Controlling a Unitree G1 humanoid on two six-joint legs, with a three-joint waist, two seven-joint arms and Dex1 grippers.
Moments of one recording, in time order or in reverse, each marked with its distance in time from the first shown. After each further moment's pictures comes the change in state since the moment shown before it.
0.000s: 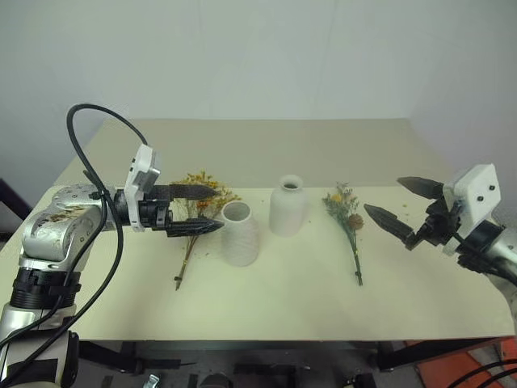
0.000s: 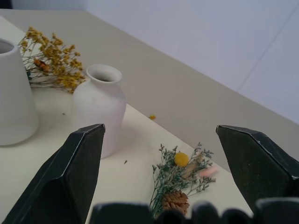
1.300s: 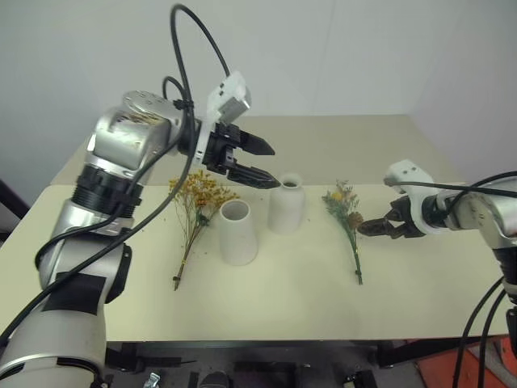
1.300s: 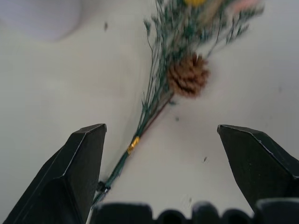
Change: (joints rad) left arm -0.685 -0.237 -0.390 0.386 0.271 0.118 -0.089; right arm -0.707 -0.141 0.660 0.565 -0.075 0.820 -0.002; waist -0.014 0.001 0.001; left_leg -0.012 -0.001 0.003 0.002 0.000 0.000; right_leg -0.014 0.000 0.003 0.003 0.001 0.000
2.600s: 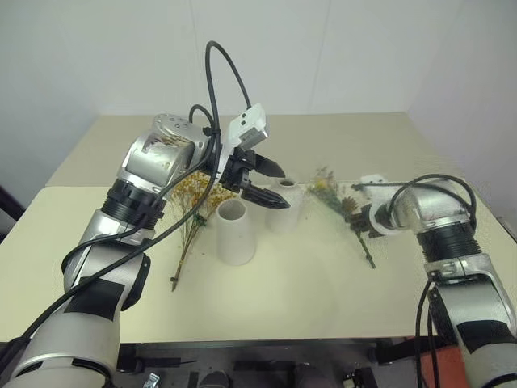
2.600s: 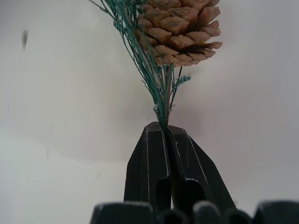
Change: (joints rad) left arm 0.067 -0.048 -0.012 -0.032 0.064 -0.012 -0.016; right arm -0.116 0.370 -0.196 0.406 -0.282 -0.052 -0.263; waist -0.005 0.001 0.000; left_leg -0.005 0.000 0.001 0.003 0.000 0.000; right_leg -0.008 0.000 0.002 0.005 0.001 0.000
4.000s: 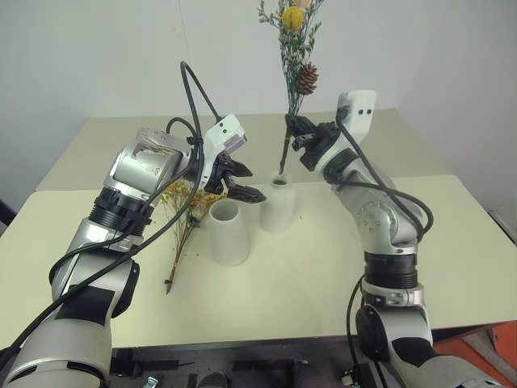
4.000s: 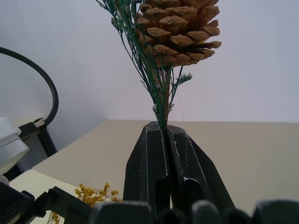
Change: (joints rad) left arm 0.049 0.047 0.014 0.000 0.062 0.128 0.197; right arm 0.131 0.463 -0.190 -0.481 0.222 -0.785 -0.121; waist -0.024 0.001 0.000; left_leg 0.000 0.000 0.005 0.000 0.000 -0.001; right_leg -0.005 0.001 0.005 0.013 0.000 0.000
